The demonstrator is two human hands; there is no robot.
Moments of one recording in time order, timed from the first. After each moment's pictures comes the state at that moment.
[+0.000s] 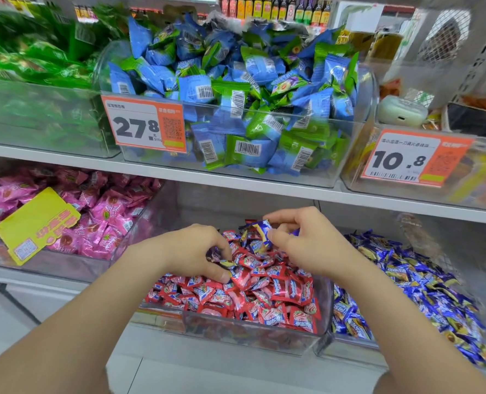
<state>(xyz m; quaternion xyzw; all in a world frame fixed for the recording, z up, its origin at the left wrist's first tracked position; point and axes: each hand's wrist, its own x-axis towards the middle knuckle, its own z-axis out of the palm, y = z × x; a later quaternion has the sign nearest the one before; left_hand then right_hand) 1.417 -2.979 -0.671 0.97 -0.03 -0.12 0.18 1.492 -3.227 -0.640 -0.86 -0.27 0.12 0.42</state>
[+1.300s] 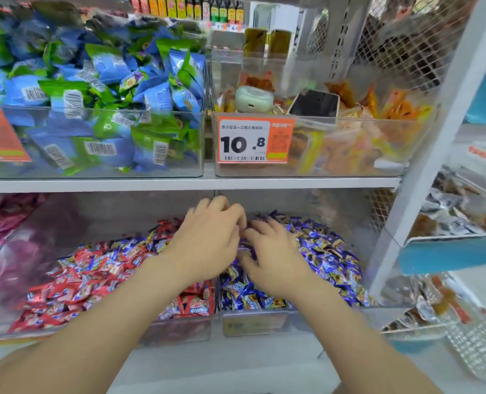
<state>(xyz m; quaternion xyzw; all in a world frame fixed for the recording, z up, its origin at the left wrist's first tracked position) 1.459 -3.186 -0.642 0.98 -0.10 0.11 0.12 1.506 -3.357 -0.702 -0.95 -0.27 -0.04 0.13</state>
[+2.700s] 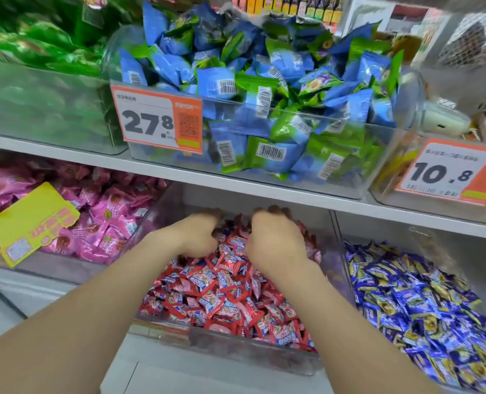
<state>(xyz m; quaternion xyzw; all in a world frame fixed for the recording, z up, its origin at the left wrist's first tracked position) 1.470 -2.949 -0.700 0.97 0.10 -0.08 0.19 1.482 -3.131 -0.647 -0.96 -0.26 -0.01 0.06</state>
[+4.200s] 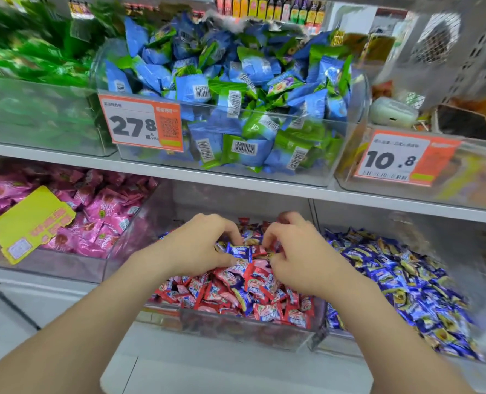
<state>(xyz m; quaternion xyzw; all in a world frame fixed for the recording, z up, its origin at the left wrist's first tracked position) 1.406 -3.010 -0.654 0.97 -0.02 0.00 0.23 1.471 -3.229 -0.644 -0.93 -0.34 0.04 0.15</state>
